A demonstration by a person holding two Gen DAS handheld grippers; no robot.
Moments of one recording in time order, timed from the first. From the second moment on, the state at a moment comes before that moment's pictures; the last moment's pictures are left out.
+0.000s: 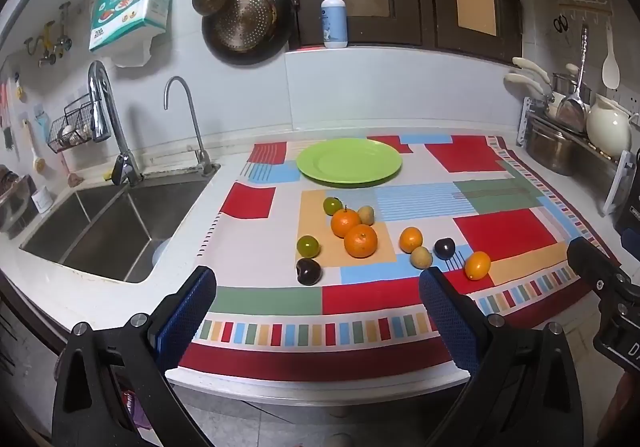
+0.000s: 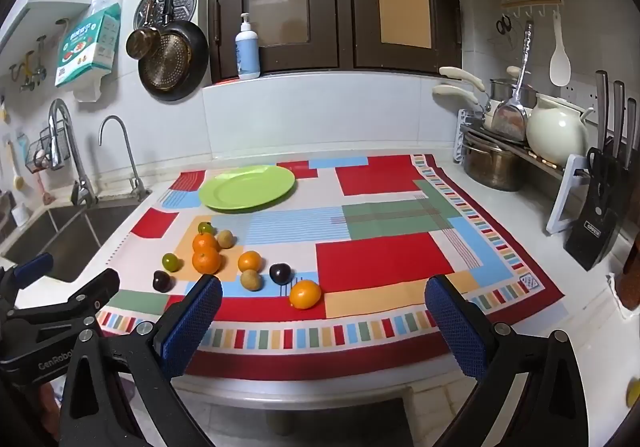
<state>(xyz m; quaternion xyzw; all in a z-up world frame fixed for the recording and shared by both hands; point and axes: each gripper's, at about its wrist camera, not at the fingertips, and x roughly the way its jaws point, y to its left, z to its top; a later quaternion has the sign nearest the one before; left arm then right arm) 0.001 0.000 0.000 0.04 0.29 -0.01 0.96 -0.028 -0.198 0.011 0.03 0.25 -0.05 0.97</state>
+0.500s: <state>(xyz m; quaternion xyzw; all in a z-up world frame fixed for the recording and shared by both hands) 0.000 -0.004 0.000 0.03 0.28 -0.01 0.96 -0.027 -0.200 0.010 0.04 0.25 -0.05 0.97</state>
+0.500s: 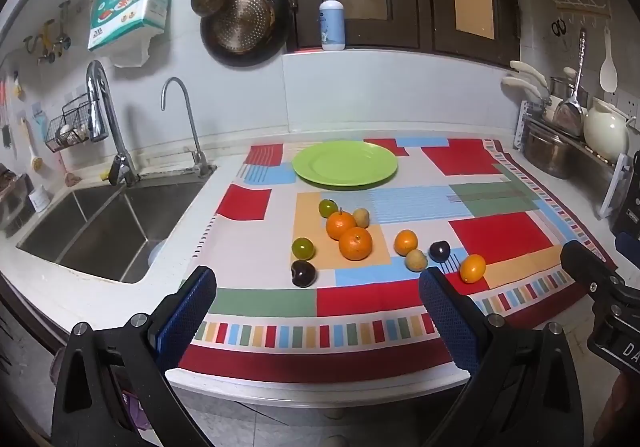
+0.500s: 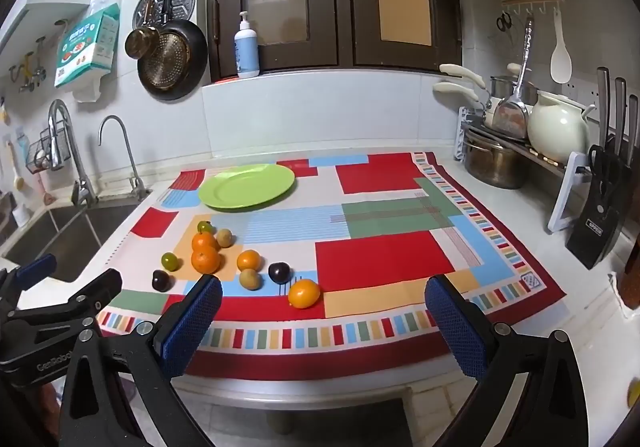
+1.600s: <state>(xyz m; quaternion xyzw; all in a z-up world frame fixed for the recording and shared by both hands) -0.002 0.001 0.004 0.03 0.28 -0.01 0.96 -0.028 -0.194 0.012 0.03 0.25 -0.04 0.97</state>
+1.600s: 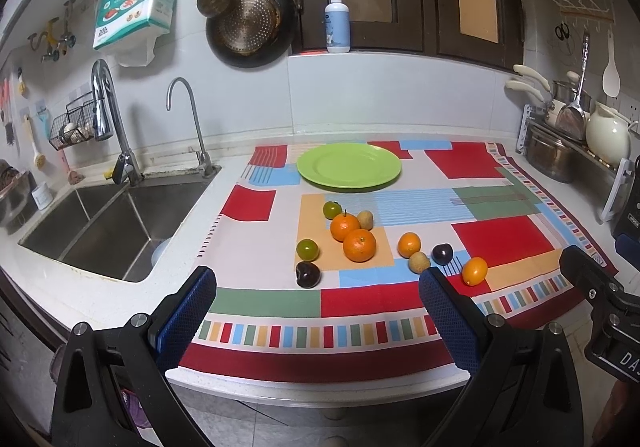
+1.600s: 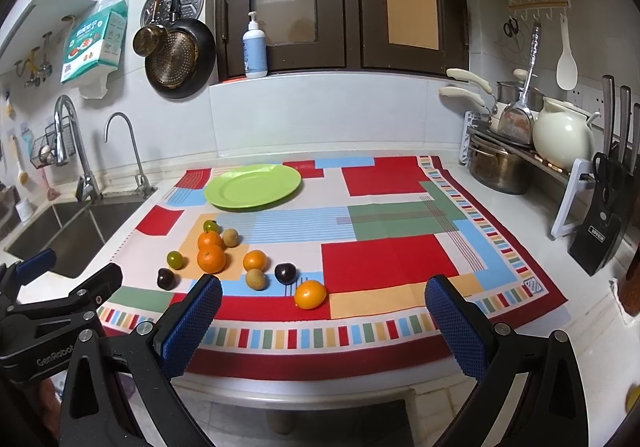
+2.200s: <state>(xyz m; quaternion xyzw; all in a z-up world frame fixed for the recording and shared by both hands) -0.001 0.001 0.004 0.03 0.28 -0.01 0.96 -0.028 -0.191 0.015 0.03 0.25 -0.04 0.97</state>
